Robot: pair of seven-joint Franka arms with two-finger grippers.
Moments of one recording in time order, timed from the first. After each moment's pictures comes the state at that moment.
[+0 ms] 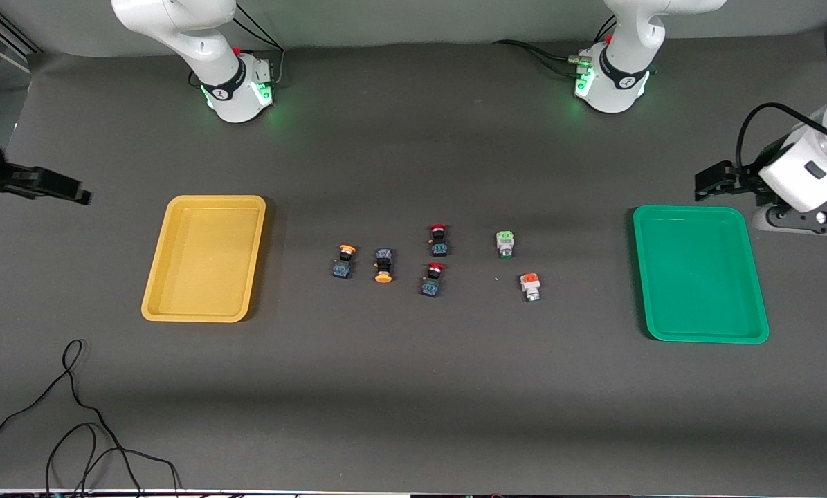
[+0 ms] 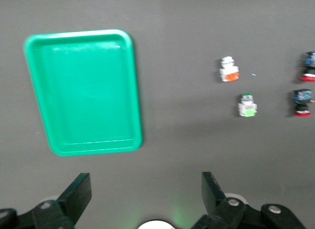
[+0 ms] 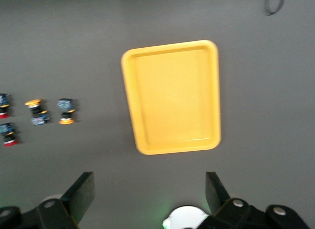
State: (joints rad) left arm -0.10 0.03 0.01 -1.65 -0.05 1.53 0.03; right arm 0.14 0.07 -0.13 -1.47 0.07 1.39 0.18
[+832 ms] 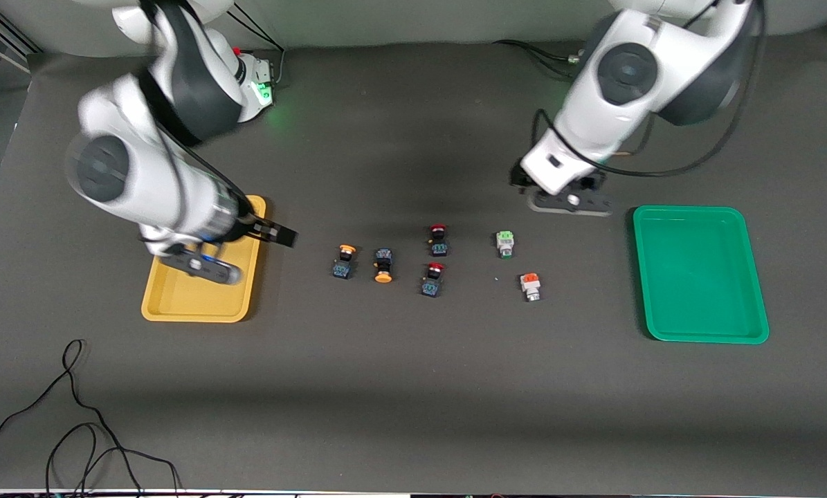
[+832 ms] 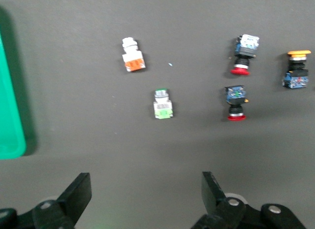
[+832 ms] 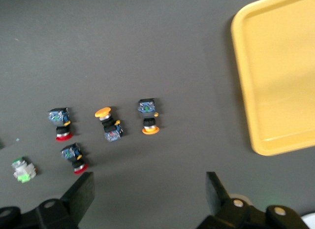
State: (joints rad) left arm -0.33 0.01 -0.24 -1.96 -0.07 1.91 -0.48; right arm 0.51 0.30 -0.13 -1.64 0.22 1.81 0.68
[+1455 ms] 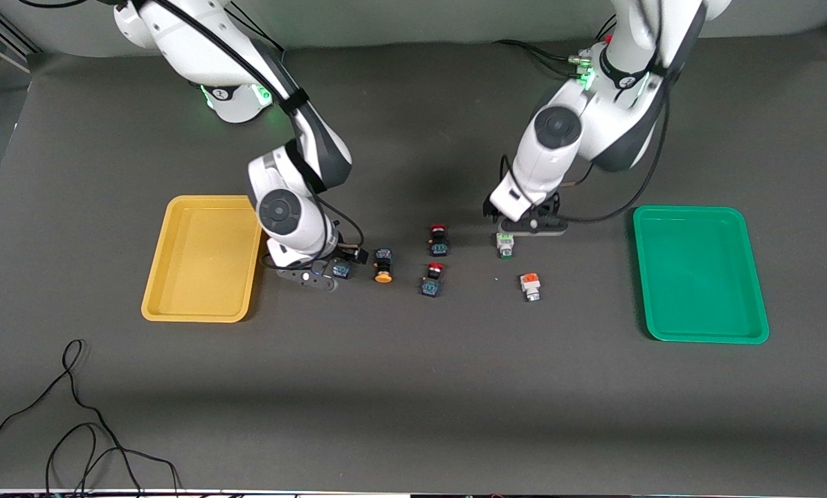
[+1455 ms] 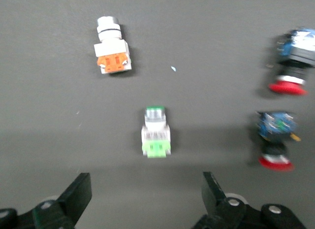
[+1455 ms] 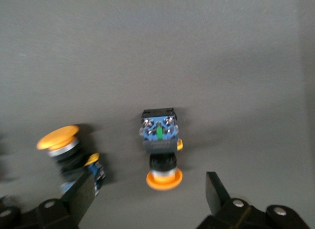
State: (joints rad) left arm -0.38 0.24 -0.23 -2.23 0.07 2.47 -0.68; right arm 0.67 0.51 -0.13 -1.92 0.23 2.32 0.72
